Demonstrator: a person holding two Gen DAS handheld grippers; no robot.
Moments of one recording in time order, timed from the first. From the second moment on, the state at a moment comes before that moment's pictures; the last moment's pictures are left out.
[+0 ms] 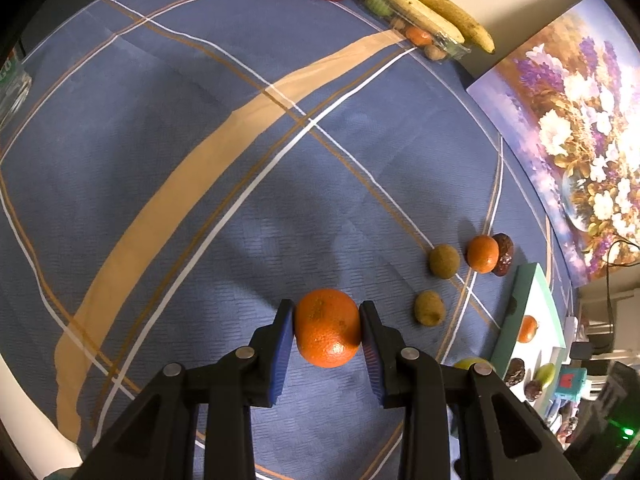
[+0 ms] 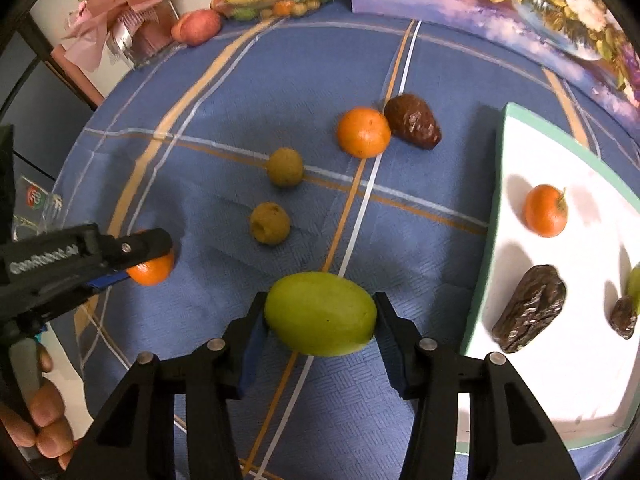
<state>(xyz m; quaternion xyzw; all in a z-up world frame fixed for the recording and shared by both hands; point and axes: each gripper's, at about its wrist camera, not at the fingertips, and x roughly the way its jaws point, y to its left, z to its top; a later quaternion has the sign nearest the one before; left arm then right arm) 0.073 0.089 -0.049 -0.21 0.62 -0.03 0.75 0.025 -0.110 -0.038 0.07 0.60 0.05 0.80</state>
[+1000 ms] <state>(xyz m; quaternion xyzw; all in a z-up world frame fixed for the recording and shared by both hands) 0.049 -0.012 -0.002 -0.13 0.58 -0.17 0.79 -0.015 -0.252 0.019 0.18 0.52 -0.10 0.83</state>
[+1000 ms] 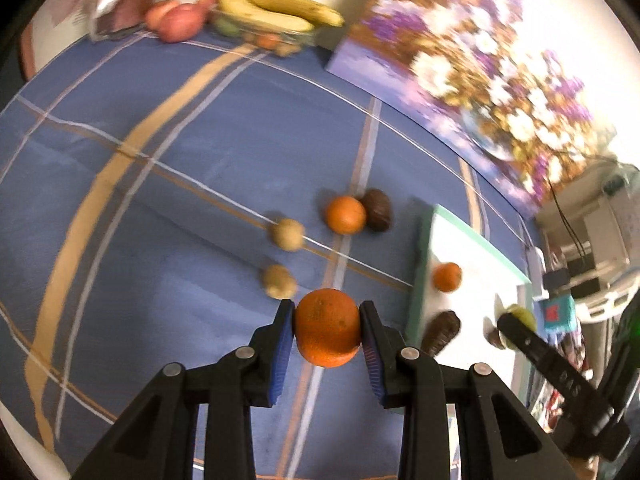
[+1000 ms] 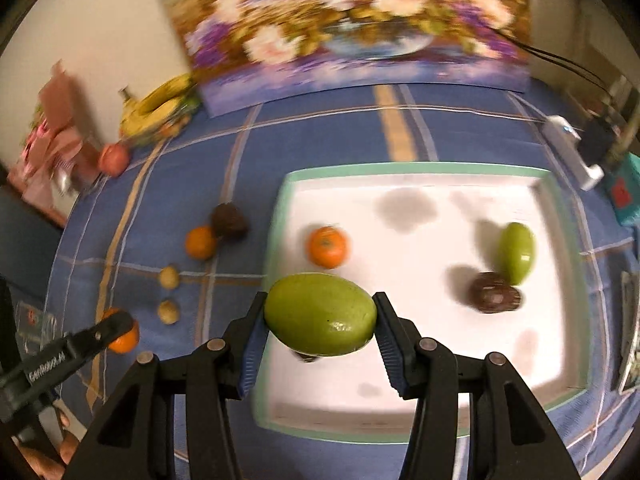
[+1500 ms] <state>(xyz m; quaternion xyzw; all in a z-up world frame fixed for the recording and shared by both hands) 0.000 -0.127 0.002 0.00 0.57 -0.28 0.77 -0.067 -0.337 0.027 0.23 0.48 -0.19 0.83</state>
